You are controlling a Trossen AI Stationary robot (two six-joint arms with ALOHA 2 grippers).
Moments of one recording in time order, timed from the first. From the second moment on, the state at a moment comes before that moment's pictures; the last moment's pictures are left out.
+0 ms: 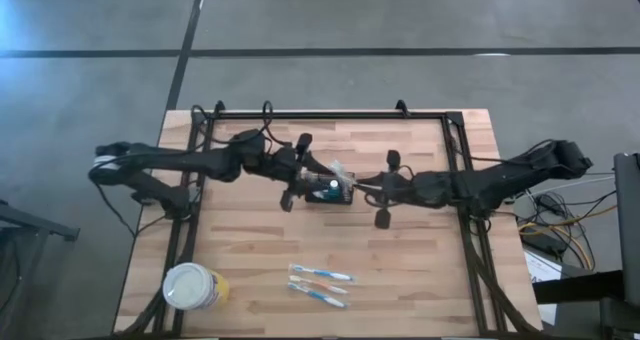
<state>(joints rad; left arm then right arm) 0.10 1.34 0.97 0.46 0.35 -0.03 0.21 1.16 0.76 0.16 0.47 -0.04</state>
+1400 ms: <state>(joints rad) 0.09 1.38 1.00 0.52 0.32 0.04 0.20 1.21 0.82 0.23 0.44 -0.03</state>
